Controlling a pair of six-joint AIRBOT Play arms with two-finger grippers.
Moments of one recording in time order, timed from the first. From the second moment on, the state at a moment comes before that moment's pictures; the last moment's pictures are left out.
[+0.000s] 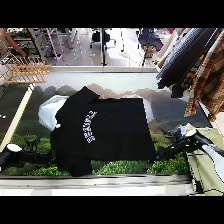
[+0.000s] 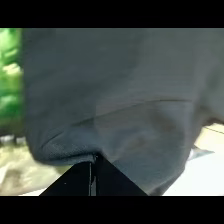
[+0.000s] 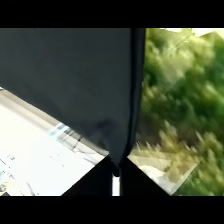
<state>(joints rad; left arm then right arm) 0.34 -1.23 0.53 0.90 -1.14 -1.15 -0.37 -1.50 0.79 -0.99 1.40 0.91</state>
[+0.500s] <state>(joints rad) 0.59 -0.98 0.90 0.41 -1.49 -1.06 -0.35 -1.03 1.01 -0.97 1.52 0.90</state>
